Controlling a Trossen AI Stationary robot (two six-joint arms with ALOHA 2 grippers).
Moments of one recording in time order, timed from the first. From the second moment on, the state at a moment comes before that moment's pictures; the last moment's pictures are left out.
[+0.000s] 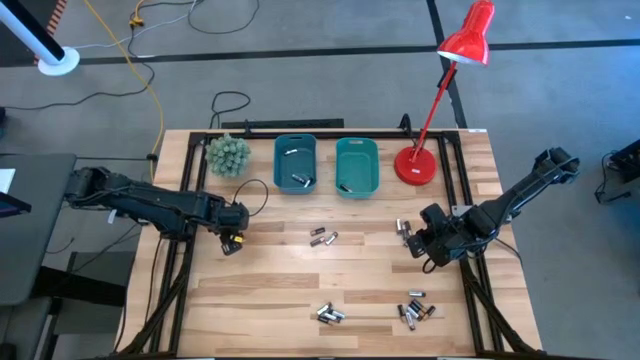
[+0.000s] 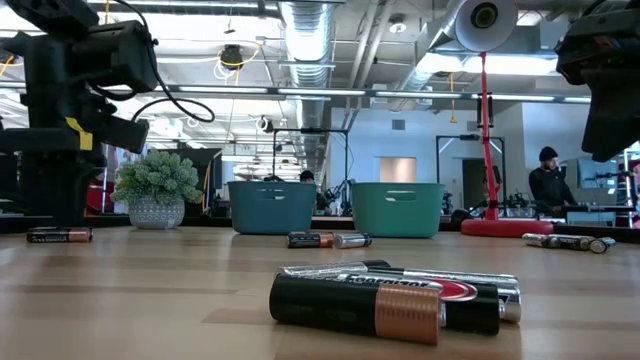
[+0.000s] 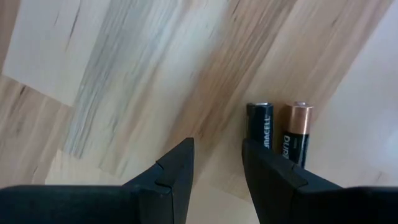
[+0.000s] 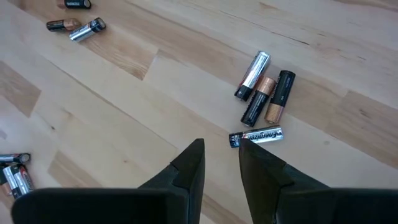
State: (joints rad) left arm -0.05 1.10 0.50 -0.79 -0.13 -0.49; right arm 0.59 0.97 0.67 -0.95 0.44 1.64
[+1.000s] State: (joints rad) left arm -0.05 1.06 0.50 -0.70 -0.10 -0.55; right arm 0.59 0.97 0.67 -0.93 0.44 1.64
